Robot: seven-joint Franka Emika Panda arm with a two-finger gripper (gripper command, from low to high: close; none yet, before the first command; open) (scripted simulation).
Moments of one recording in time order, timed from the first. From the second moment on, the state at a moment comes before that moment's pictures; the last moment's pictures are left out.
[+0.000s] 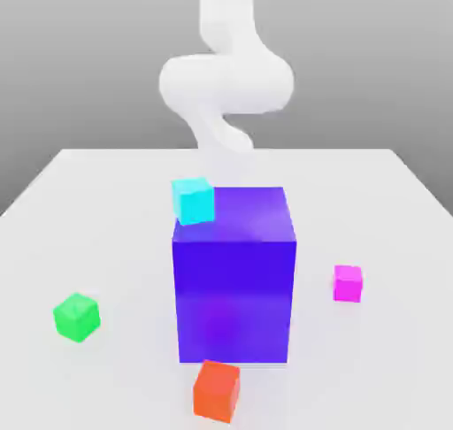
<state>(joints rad) 0.06 -0.74 0.01 -2.37 0.01 2.36 0.73</state>
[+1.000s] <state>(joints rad) 0.76 0.19 0.04 -2.96 0.00 3.15 0.16</state>
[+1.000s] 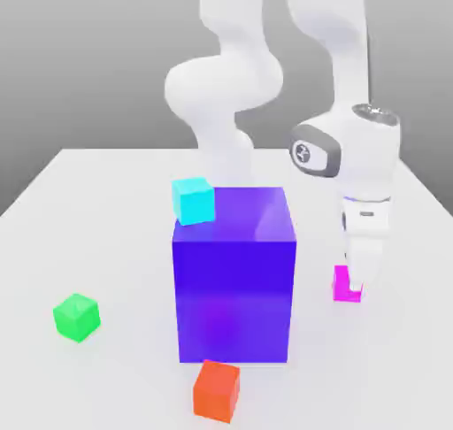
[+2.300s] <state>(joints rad) 0.00 -0.13 -0.57 -2.70 -0.03 2.66 0.25</state>
